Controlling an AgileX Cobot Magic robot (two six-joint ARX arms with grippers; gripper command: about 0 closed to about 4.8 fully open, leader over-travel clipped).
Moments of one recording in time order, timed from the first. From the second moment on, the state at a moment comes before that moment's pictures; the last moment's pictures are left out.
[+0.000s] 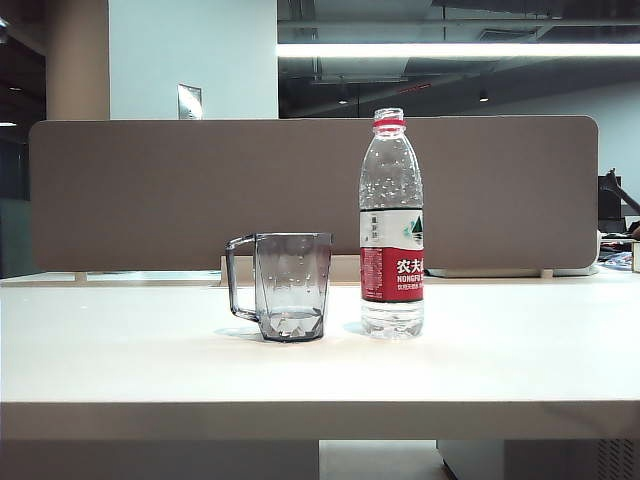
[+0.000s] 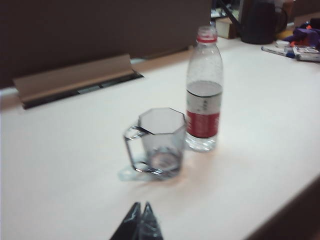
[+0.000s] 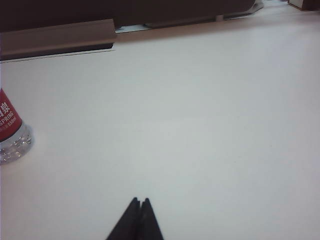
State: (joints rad) left arm -0.50 0.16 0.34 -0.27 0.07 0.07; right arm 0.06 0.00 0.01 -0.17 0.07 0.11
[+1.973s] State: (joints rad) left arm -0.01 0.01 0.01 -0.18 0.06 -0.04; right arm 0.06 0.00 0.01 -0.17 0.07 0.11
